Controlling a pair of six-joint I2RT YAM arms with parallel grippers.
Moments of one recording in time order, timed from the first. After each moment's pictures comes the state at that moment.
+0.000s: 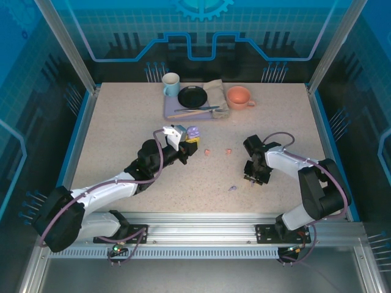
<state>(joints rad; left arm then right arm) -0.65 1.22 0.55 0.60 0.14 -0.17 0.36 1.52 0.78 -0.79 -0.01 0.82</state>
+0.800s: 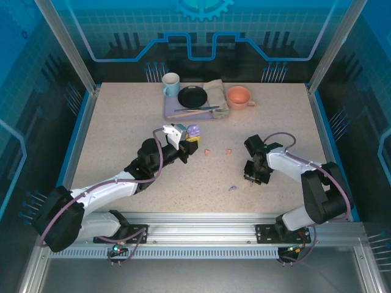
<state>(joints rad) -0.65 1.22 0.57 0.60 0.15 -0.17 0.36 1.47 0.77 -0.79 -0.03 0.82</state>
